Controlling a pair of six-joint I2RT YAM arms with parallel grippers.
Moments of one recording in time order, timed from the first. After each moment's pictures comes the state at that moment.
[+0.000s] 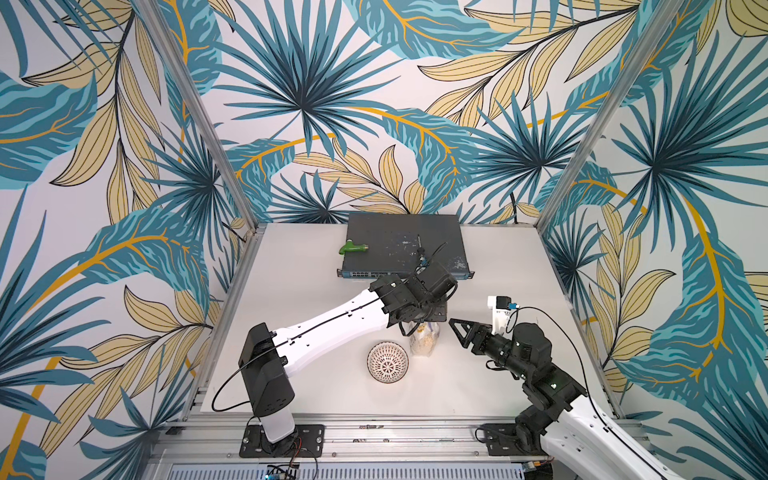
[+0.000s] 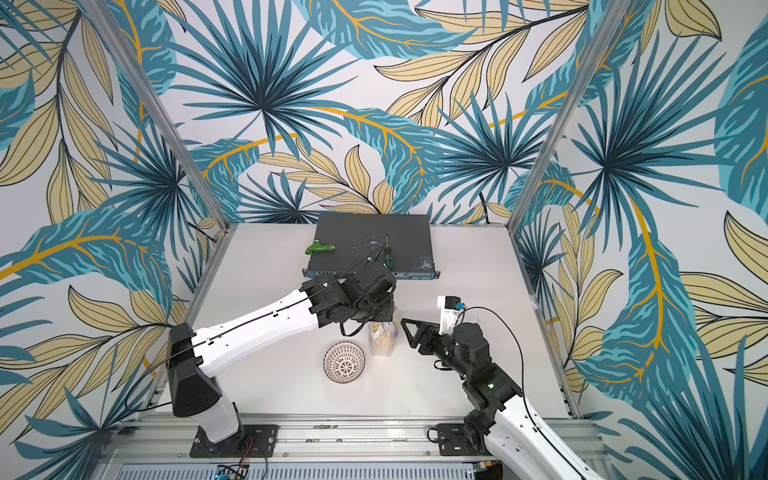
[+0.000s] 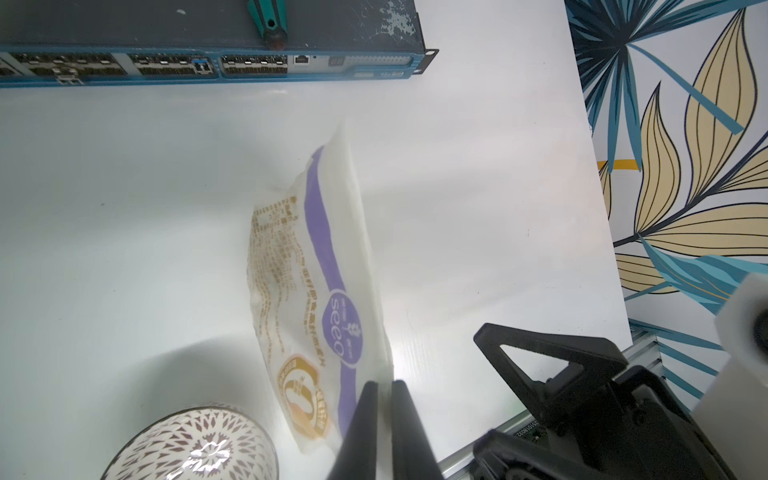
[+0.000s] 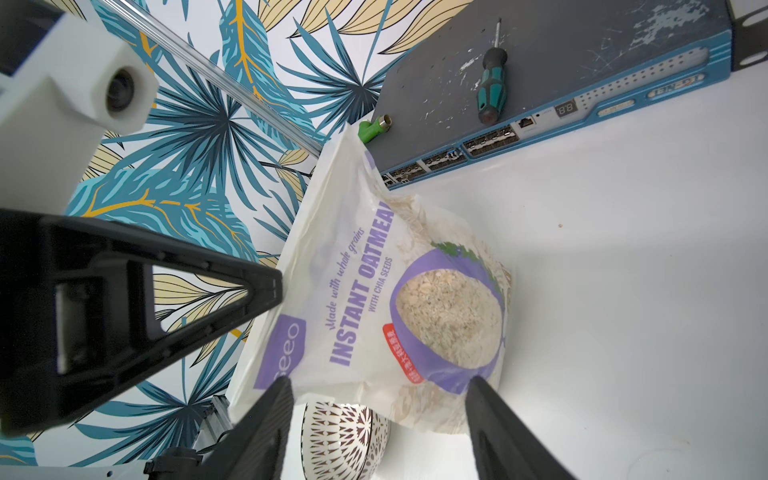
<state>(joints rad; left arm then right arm) -1.01 1.73 1.67 -0.87 -0.13 -0.85 0.63 0.58 0.36 -0.07 -0.18 0.77</state>
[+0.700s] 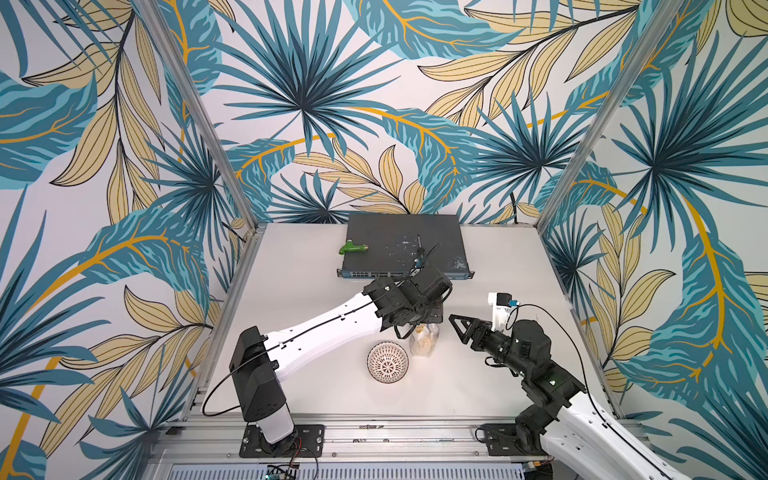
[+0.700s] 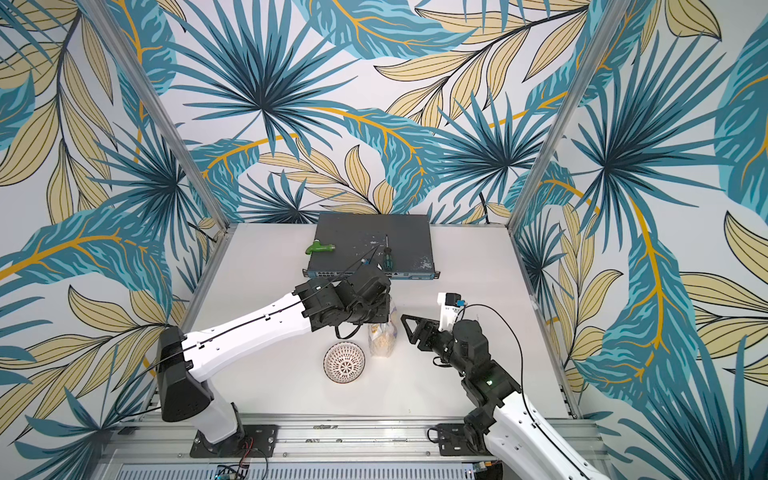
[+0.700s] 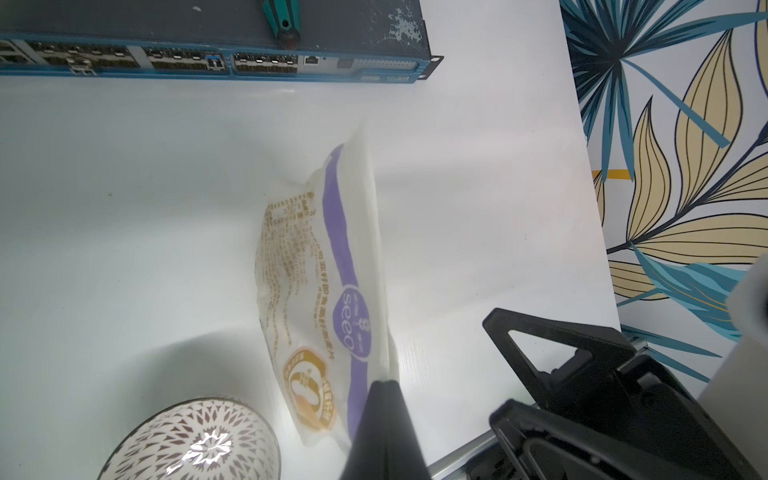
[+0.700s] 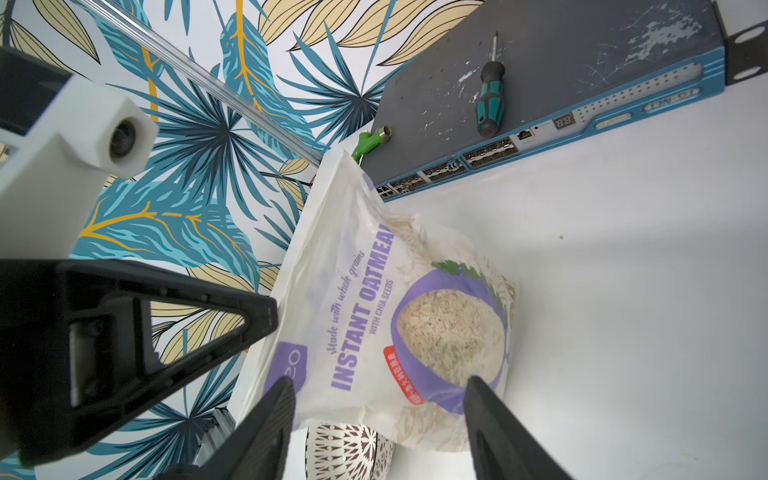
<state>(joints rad) -1.01 1.68 1.61 -0.84 -0.14 -0.88 0.63 0.64 0.40 -0.05 -0.16 0.79</state>
